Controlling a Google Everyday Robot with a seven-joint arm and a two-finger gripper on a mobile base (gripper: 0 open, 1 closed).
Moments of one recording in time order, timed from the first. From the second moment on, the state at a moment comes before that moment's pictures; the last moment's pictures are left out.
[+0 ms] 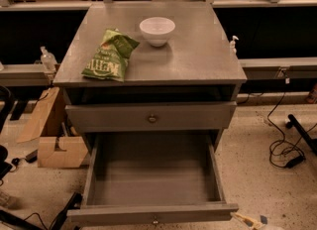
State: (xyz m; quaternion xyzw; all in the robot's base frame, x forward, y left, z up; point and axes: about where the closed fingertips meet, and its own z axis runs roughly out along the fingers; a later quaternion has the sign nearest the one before) arm 0.301 -0.244 0.469 -0.55 0.72 0.21 0.37
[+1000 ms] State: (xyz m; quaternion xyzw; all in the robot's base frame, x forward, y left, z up) arm 0.302 -0.214 0.406 -0.53 0.72 0.25 0.38
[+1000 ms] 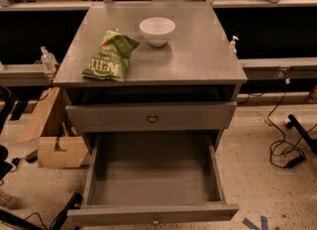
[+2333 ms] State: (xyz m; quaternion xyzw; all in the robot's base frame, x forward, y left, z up) arm 0.378 -0.182 0.377 -0.55 0.69 0.26 0.39
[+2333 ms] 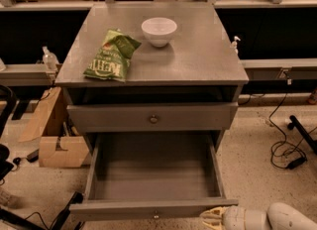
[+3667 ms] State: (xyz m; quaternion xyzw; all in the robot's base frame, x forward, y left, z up) arm 0.451 -0.156 0.388 -0.56 0.67 0.25 0.42
